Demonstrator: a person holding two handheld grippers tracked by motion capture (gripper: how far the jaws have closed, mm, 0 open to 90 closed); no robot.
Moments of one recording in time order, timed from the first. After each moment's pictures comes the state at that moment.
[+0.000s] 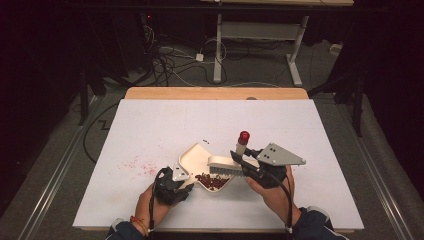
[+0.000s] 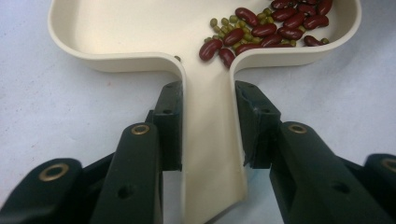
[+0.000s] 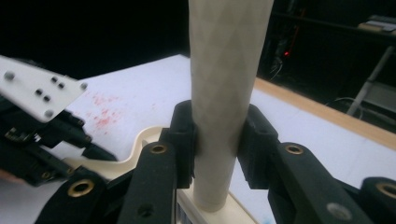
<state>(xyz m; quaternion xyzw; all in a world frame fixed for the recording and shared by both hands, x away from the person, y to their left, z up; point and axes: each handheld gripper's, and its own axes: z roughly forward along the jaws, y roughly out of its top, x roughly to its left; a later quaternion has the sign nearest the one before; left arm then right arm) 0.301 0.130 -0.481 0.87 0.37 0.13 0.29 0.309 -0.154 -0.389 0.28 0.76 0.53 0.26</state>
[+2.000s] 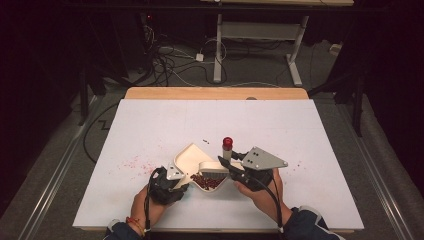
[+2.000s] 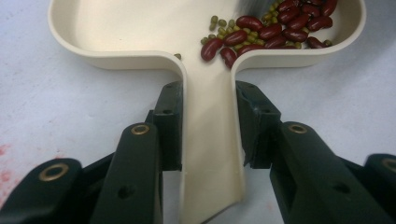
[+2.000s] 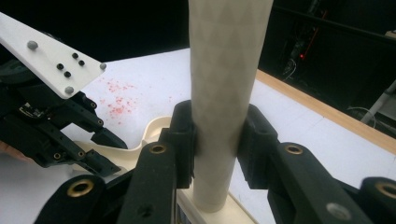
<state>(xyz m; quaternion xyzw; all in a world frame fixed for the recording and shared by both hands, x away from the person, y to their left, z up) 0.301 0.144 -0.481 0.87 0.39 0.12 0.29 0.306 -0.124 -0.400 0.23 0.79 0.51 0.25</state>
